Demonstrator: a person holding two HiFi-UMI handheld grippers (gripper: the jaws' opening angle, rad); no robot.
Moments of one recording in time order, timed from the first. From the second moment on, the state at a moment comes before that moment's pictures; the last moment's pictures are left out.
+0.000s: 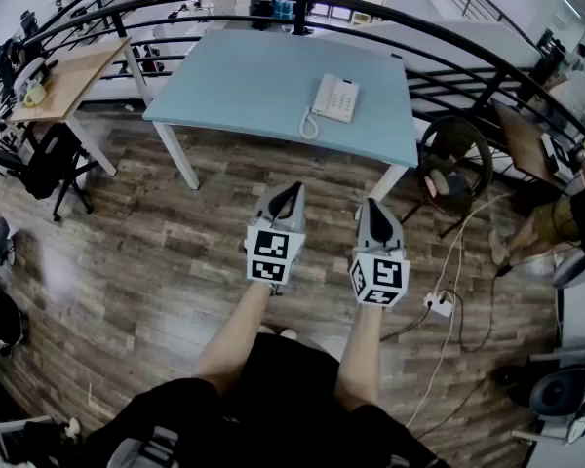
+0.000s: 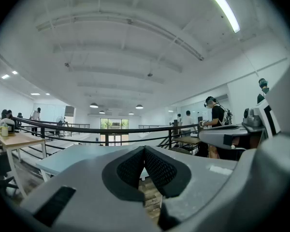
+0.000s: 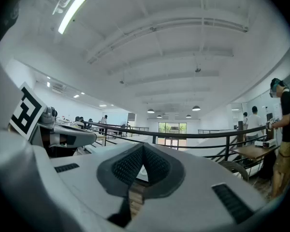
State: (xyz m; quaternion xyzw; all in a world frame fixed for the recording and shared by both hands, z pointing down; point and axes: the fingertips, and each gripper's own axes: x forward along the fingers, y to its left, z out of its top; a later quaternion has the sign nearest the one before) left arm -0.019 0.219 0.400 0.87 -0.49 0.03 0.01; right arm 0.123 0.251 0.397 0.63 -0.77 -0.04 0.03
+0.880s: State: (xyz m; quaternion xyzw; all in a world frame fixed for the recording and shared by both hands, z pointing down) left arm 0.010 0.174 0.399 0.87 -0.49 0.02 0.02; right arm 0.156 0.210 0.410 0.59 -0.81 0.01 -0.05
